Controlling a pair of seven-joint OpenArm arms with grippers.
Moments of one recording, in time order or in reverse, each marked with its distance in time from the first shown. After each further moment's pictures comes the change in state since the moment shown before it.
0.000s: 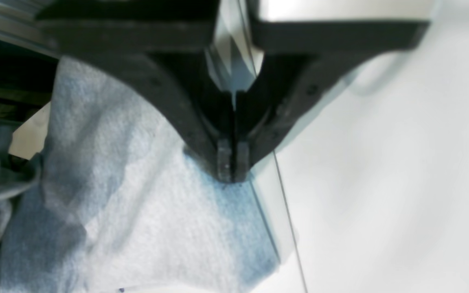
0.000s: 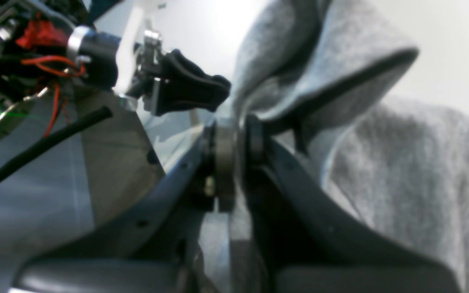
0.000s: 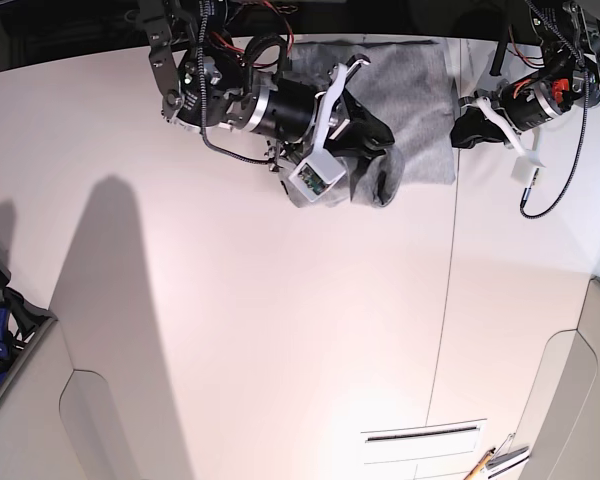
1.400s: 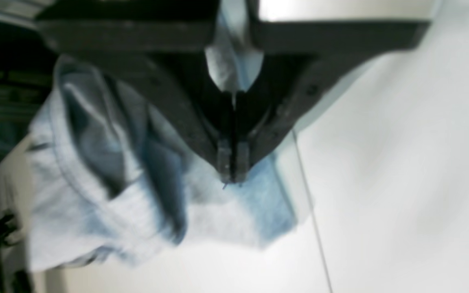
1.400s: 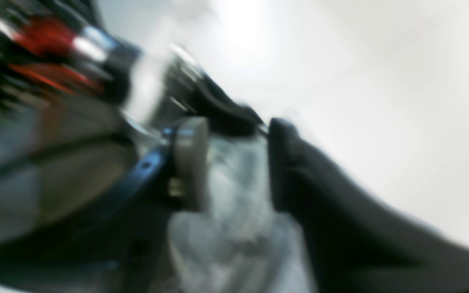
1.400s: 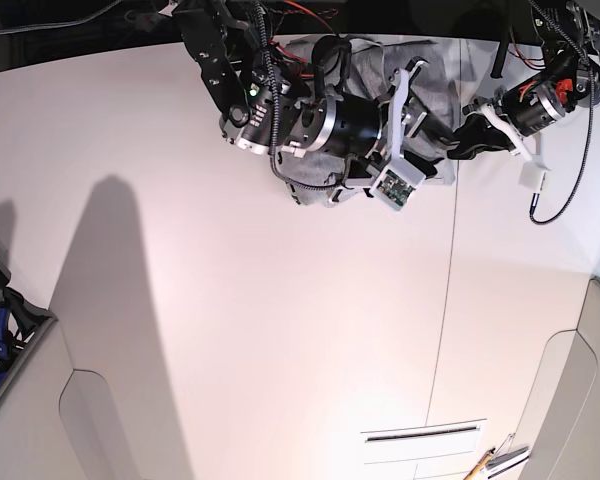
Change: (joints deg) left arm 0.0 0.0 -1.3 0.0 -7.4 0.0 -1.7; right arm 9.1 -3.0 -12.1 -1.0 -11.8 -5.2 -3.3
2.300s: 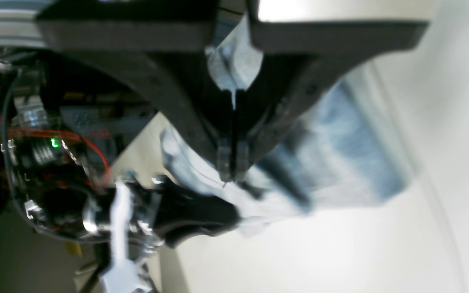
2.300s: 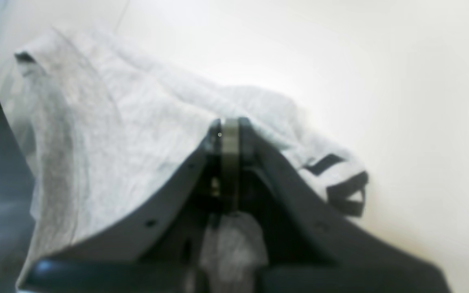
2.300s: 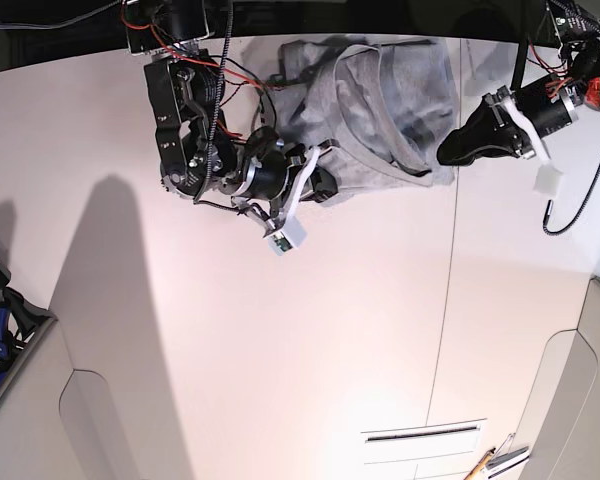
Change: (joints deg) left arm 1.1 0.2 -3.3 7.5 -22.4 0.0 16.3; right arm 5.9 0.3 23.8 -23.6 4.8 1.7 0.2
